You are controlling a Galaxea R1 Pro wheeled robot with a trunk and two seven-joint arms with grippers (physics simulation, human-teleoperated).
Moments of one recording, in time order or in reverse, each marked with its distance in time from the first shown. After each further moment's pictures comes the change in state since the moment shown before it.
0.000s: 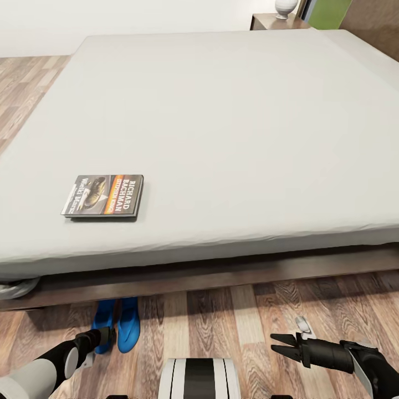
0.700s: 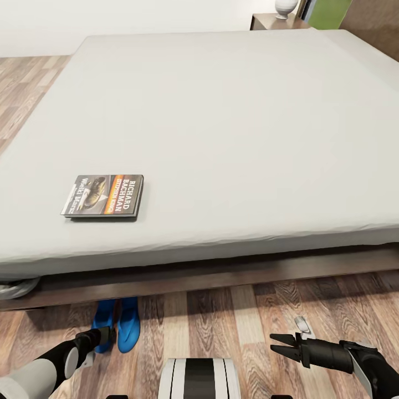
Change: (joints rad) left arm 0.000 0.000 0.000 -0.001 0.000 0.008 0.000; right arm 0.000 0.002 0.000 0.000 0.000 0.000 0.000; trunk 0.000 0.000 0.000
